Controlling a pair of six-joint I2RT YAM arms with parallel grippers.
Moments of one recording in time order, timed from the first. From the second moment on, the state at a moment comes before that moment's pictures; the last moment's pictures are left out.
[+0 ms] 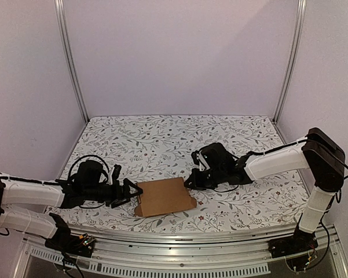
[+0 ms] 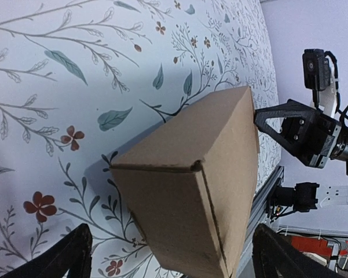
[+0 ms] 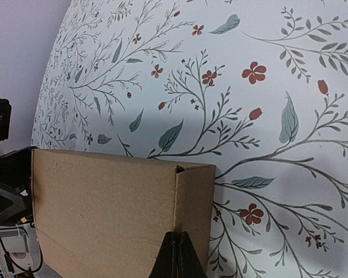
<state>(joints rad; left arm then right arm) -0.65 1.15 0.28 0.21 0.37 -0.93 0.91 1.81 0.97 0.06 -0.20 0.81</state>
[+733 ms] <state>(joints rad) -0.65 1.53 0.23 0.80 0.52 -1.16 0.91 1.79 0.93 0.12 -0.22 0.82</state>
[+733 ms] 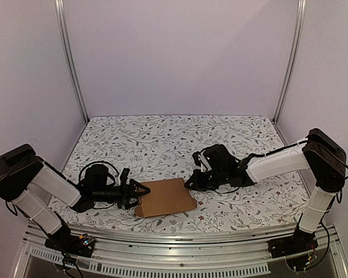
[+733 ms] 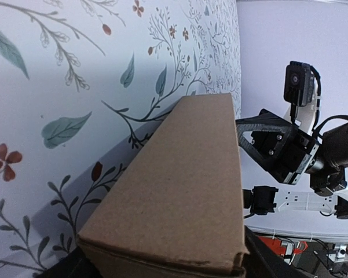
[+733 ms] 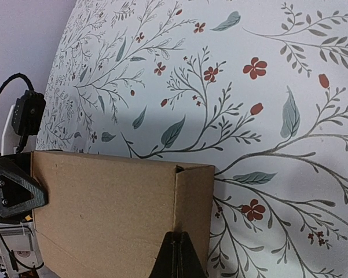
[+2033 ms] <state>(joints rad) -0.55 1.43 0.22 0.89 0.72 -1.36 0.97 1.31 0.92 -0.18 -0.13 0.14</state>
